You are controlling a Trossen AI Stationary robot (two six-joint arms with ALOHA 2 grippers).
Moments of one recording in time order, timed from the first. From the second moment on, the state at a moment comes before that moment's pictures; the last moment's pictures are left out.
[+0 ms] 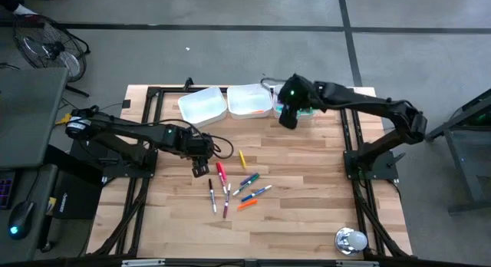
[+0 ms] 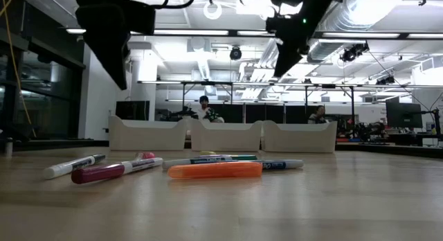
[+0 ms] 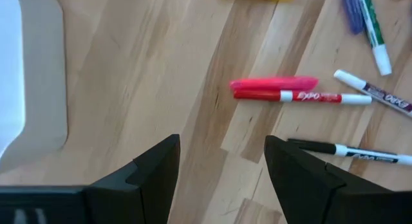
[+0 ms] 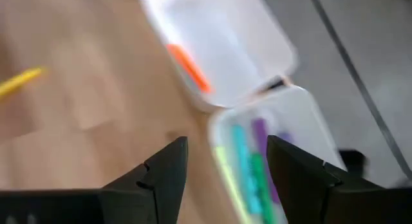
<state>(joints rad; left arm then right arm) -0.11 1.31 1.02 -0.94 -0.23 -0.43 -0.41 1.46 1.26 -0.74 0.20 -0.10</state>
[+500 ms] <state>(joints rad) -0.20 1.16 0.89 -0.79 -0.22 -0.45 -0.07 1.54 1.26 -0.73 0.10 0.03</state>
